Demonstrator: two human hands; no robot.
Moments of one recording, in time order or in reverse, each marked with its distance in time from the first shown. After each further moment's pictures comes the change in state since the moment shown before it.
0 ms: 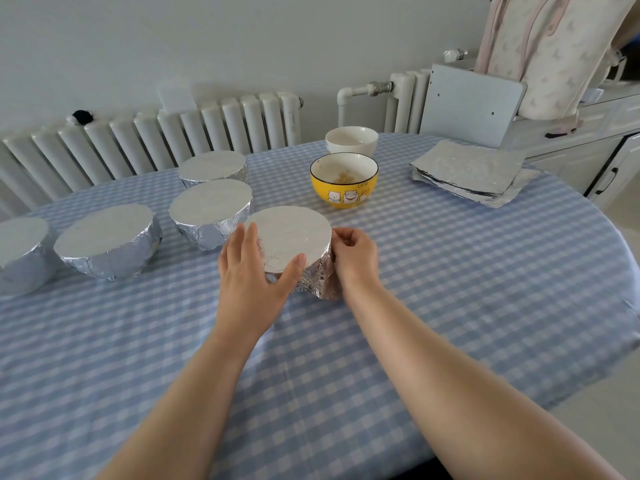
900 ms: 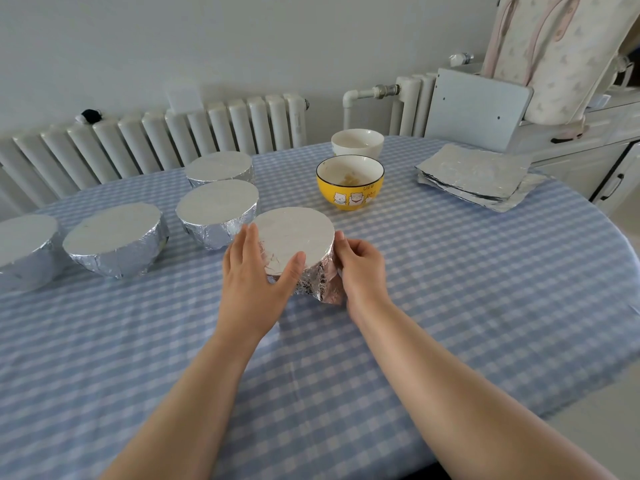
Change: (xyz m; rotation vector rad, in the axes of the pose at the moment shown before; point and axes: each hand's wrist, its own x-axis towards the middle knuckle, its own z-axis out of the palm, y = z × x) left_hand -0.001 -0.002 -0.004 -0.038 -0.004 -0.016; right_hand -0.019 0.006 -0.003 0.157 -0.045 0.032
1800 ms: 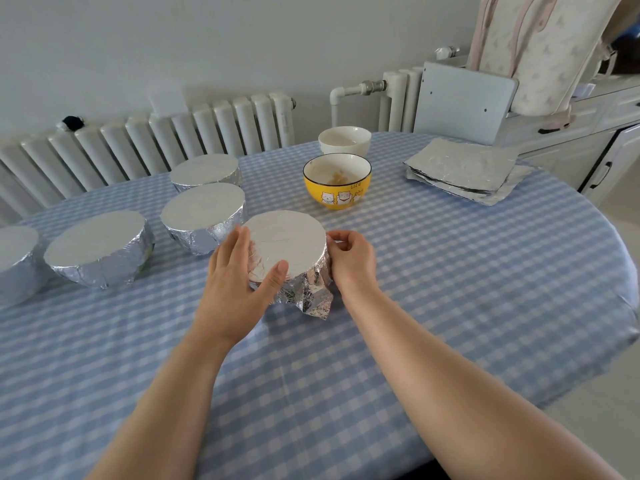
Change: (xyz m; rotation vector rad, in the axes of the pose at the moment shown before) left_hand 0.006 -0.010 -0.009 0.057 -0.117 0.092; right_hand 0.016 -0.007 -0.006 -0.225 0.060 -0.076
